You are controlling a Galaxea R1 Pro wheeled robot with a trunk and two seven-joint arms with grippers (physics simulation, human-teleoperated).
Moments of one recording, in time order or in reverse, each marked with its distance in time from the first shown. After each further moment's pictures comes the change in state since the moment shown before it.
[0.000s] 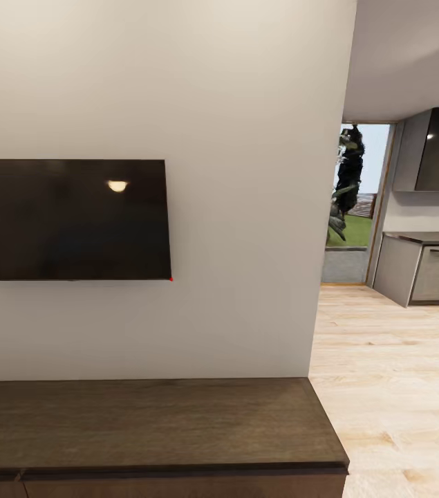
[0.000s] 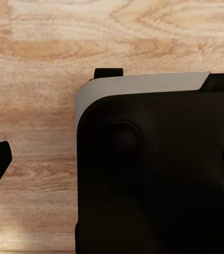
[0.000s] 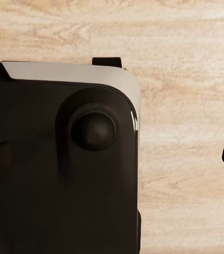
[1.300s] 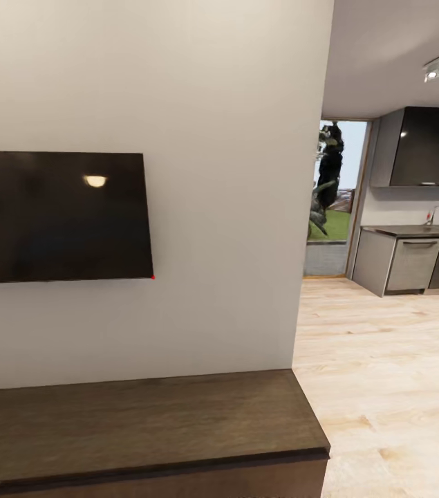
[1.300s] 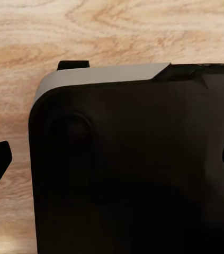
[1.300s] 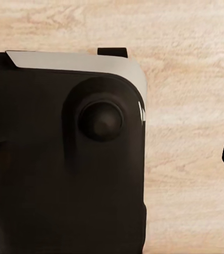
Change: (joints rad) left arm 0.000 -0.058 -0.002 0.000 0.000 0.000 -0.005; right arm -0.001 0.008 0.001 -0.007 -0.001 0.016 0.003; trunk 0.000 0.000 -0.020
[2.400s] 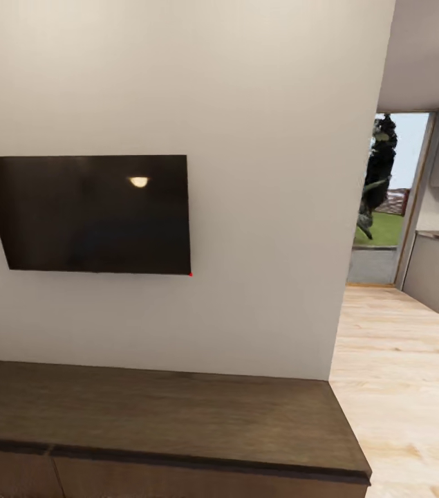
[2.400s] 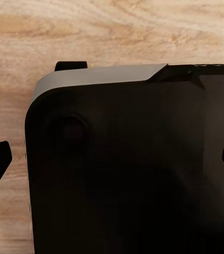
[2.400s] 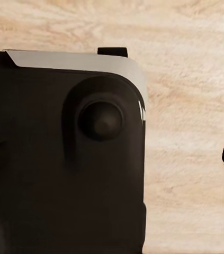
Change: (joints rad) left arm 0.000 -0.005 -0.001 -0.001 -0.001 -0.001 0.001; right arm 0.000 0.000 0.001 0.001 0.002 0.000 0.000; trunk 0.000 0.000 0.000
